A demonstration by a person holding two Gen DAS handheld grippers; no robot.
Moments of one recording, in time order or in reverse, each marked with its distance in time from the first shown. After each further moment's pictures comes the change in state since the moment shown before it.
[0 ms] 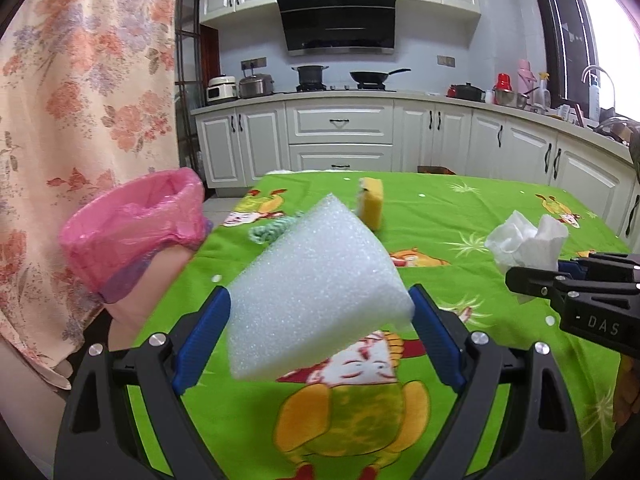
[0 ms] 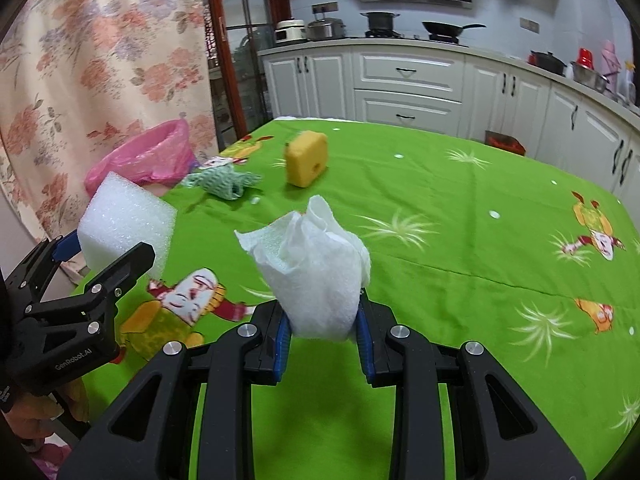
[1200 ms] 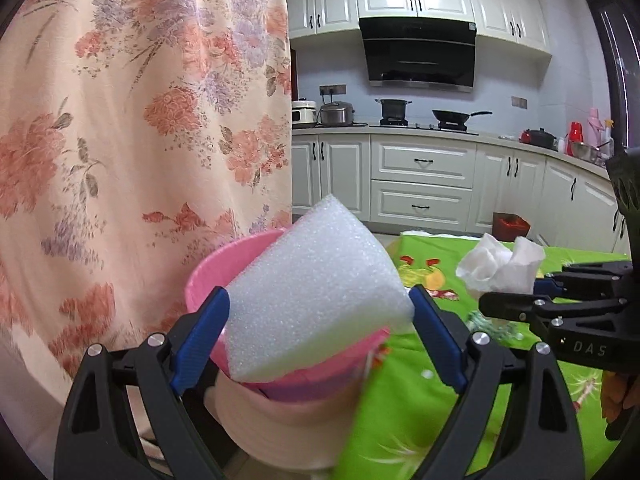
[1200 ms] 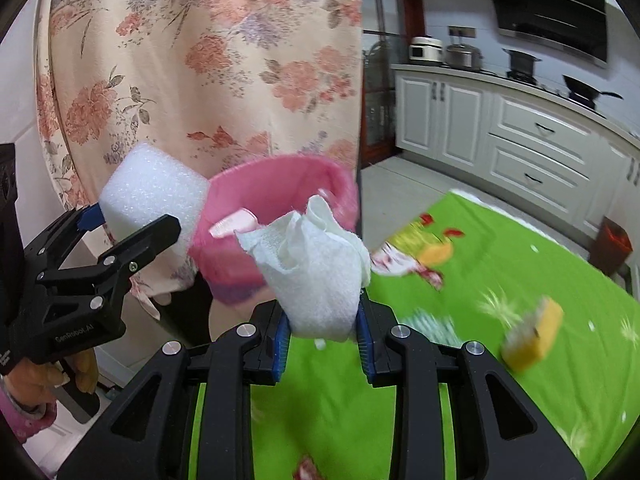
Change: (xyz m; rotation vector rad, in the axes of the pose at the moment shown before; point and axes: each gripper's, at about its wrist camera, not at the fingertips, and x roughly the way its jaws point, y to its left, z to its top) left arm 0.009 0.206 0.080 -0.099 -0.087 0.199; right arm 0.090 0.173 0.136 -0.274 -0.031 0.338
